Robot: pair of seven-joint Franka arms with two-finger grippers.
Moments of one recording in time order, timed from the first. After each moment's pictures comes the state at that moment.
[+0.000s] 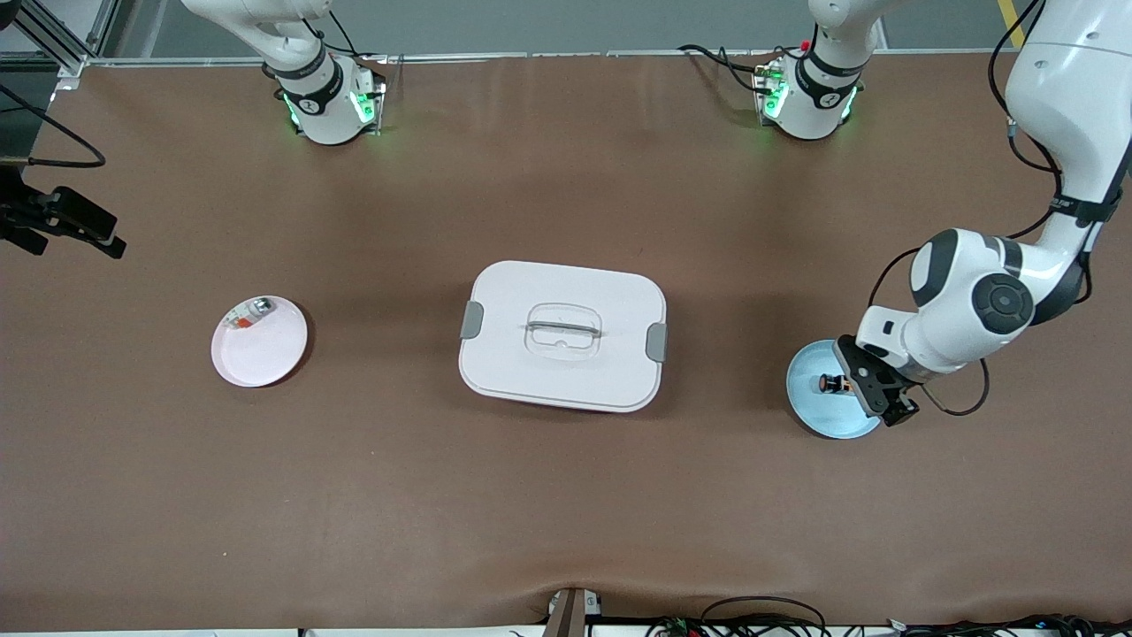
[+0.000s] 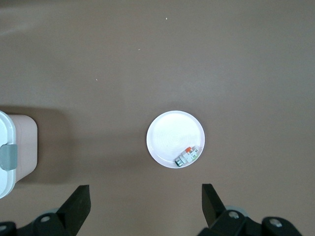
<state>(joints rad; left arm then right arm) 0.49 0.54 -0.59 -1.86 0.34 2.34 0.93 -0.04 -0.01 0.00 -1.56 0.02 1.61 0.03</state>
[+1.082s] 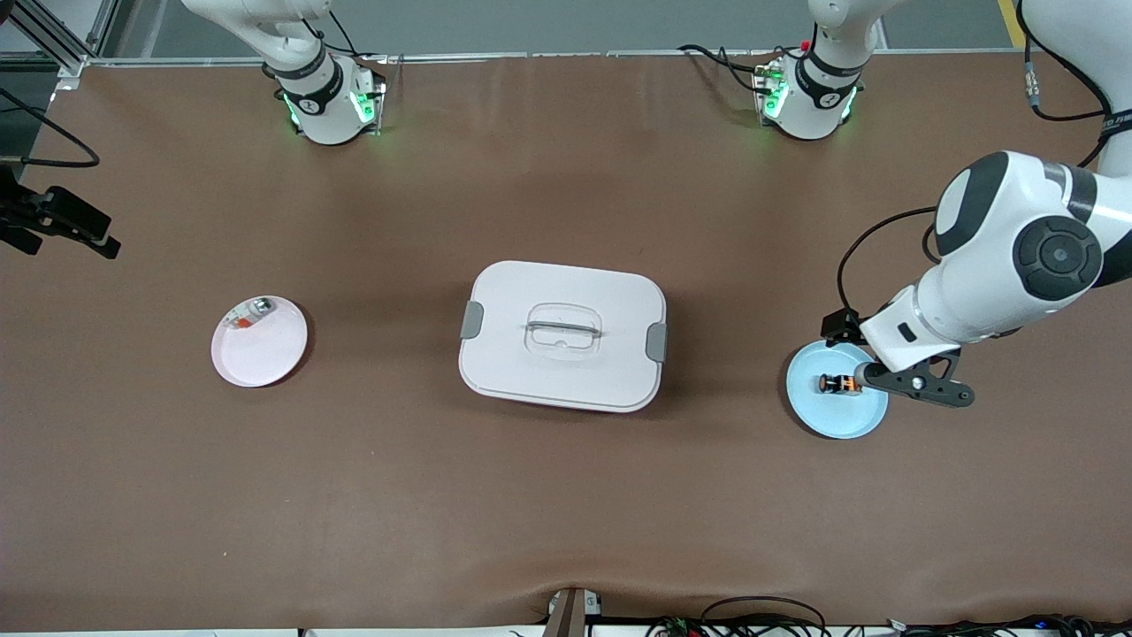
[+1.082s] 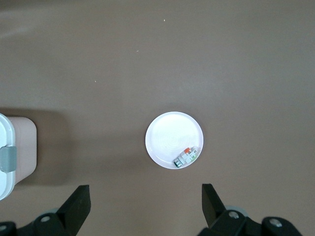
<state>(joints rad) 0.48 0.41 -0.79 -1.61 0.30 1.84 -0.14 -0.04 -0.01 -0.01 -1.55 0.02 1.61 0.03</state>
